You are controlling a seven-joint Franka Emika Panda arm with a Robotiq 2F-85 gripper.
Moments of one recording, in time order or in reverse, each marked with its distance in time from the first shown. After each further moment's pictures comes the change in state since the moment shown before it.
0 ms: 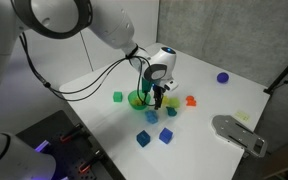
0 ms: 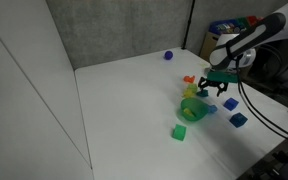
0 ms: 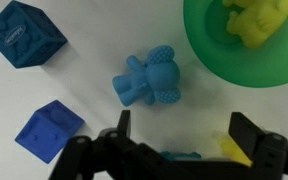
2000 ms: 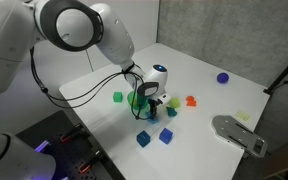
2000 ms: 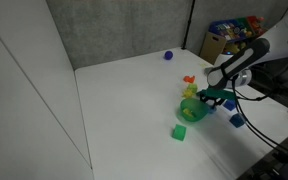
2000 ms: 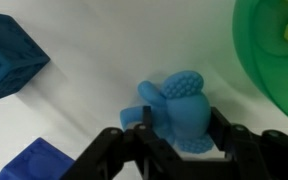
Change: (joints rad) arm 0.003 0.117 0.018 -0.062 0.027 0.210 0.000
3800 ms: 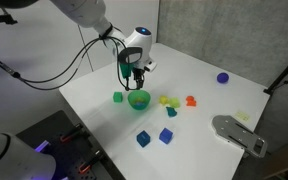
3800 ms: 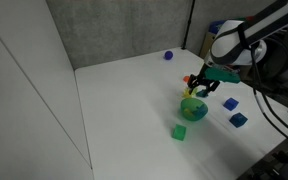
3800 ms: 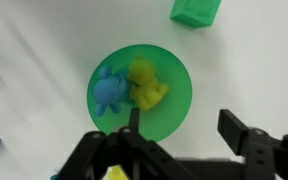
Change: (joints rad) arm 0.006 -0.393 0.184 -0.203 0.072 -0.079 -0.191
